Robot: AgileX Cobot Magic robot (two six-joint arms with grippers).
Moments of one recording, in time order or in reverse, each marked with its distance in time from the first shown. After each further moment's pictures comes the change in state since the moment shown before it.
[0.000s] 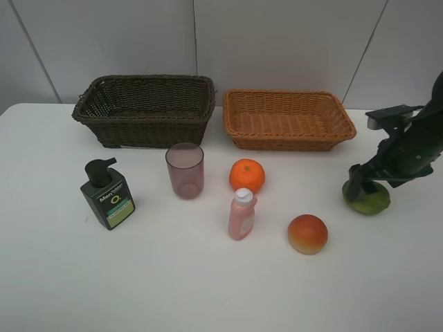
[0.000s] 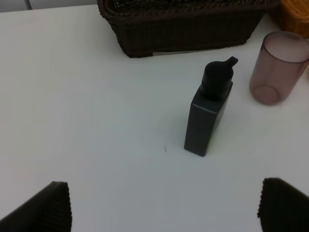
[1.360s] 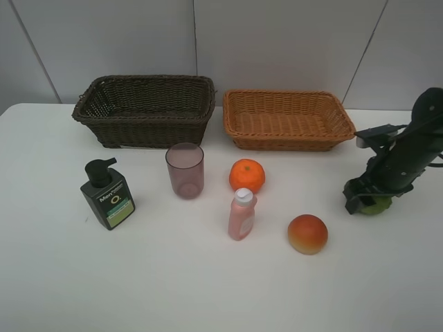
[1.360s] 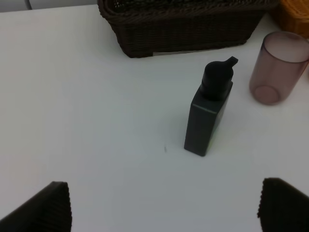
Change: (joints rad) left arm 0.000 0.000 0.000 0.000 0.000 0.000; right arm 0.000 0.133 0.014 -0.003 -0.086 -0.025
